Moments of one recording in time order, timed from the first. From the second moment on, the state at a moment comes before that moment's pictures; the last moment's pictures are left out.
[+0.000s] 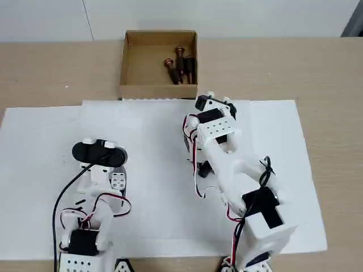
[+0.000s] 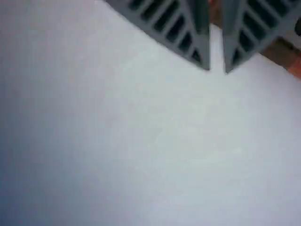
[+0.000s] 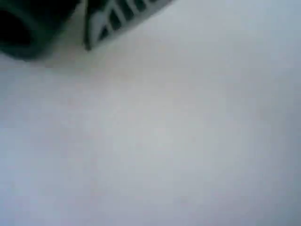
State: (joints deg) left arm 1.1 -103.4 96.7 50.6 -1.0; right arm -23.9 12.1 13.6 74.5 -35.9
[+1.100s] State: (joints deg) left arm 1.1 -103.4 95.9 52.3 -1.0; right arm -24.1 -15.7 13.5 91.6 -29.8
